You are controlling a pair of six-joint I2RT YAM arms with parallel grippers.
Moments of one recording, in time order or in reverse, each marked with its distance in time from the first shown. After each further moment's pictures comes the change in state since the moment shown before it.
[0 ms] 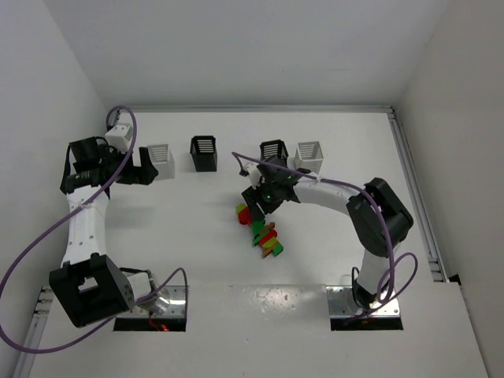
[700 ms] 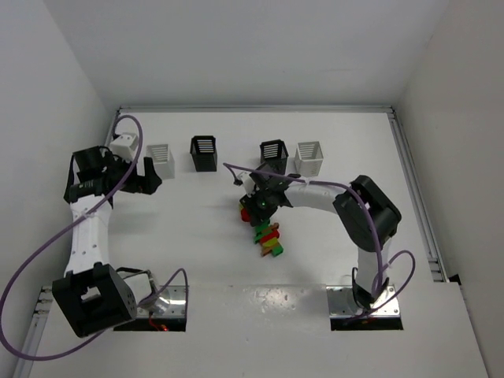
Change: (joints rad) left arm 0.000 -0.041 -0.072 0.005 0.010 0.036; right arm 0.051 0.099 0.026 0.010 0.059 -0.021
